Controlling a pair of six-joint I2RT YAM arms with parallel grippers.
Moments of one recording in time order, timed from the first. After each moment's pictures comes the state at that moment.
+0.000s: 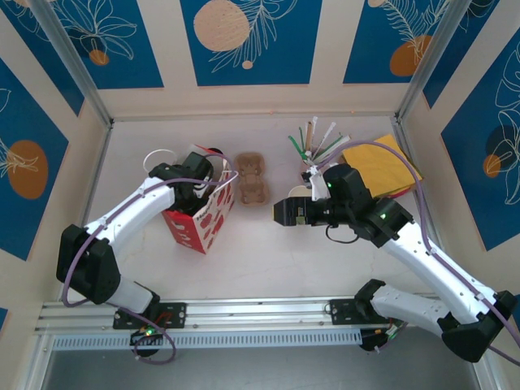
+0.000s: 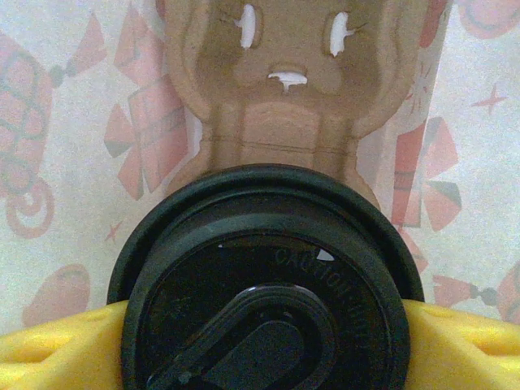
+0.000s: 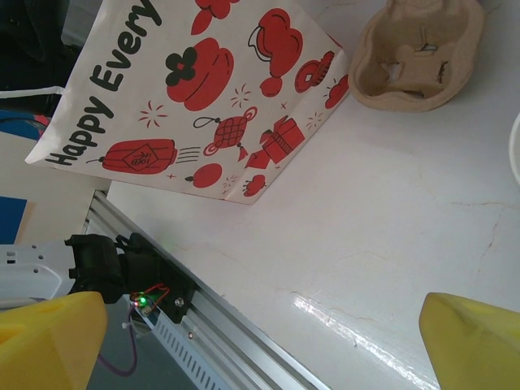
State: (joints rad) left arm -0.49 1.50 1.17 -1.10 -0.11 -0.15; right arm 0.69 0.97 1.06 -0.79 -0.33 0.61
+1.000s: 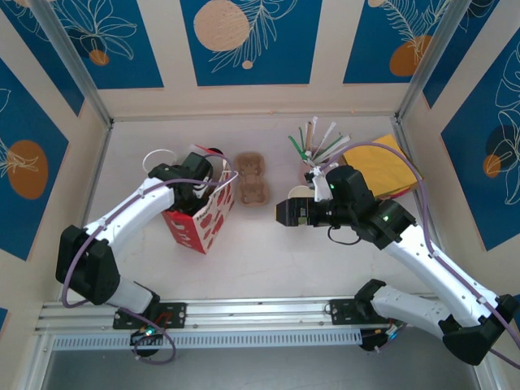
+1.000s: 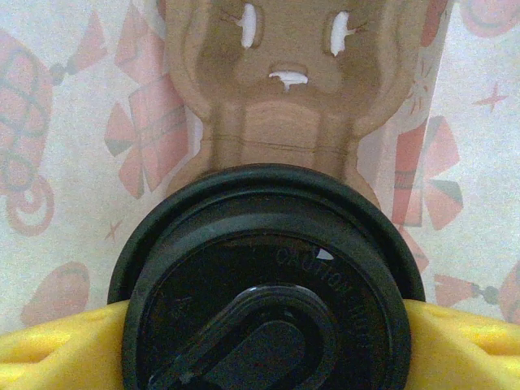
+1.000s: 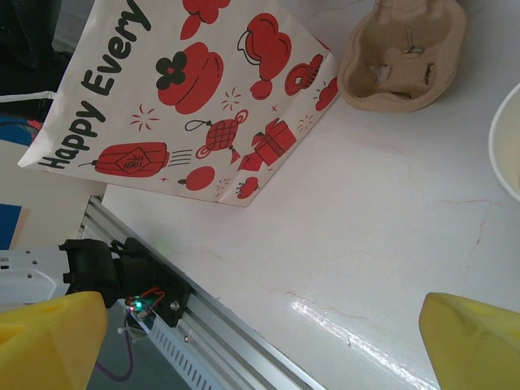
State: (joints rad) left arm -0.49 1.49 1.17 -1.09 -0.11 -0.15; right arm 0.68 0.95 1.05 -0.79 -0.31 0.62
